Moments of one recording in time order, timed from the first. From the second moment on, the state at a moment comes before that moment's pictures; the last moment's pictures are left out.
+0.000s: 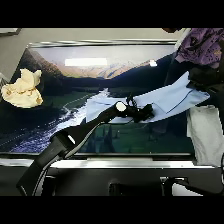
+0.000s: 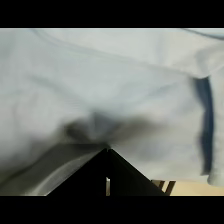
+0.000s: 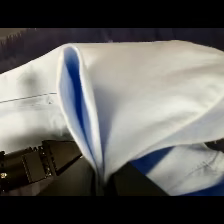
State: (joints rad) left arm -0.80 -2.31 2.03 0.40 -0.68 -1.83; right arm -0.23 -1.39 1.72 1.83 -1.50 -1.48
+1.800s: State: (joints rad) left arm 0.02 -1.63 1.98 1.37 -1.53 -1.86; right arm 0.57 -1.77 1.72 2.09 -0.98 -1.13
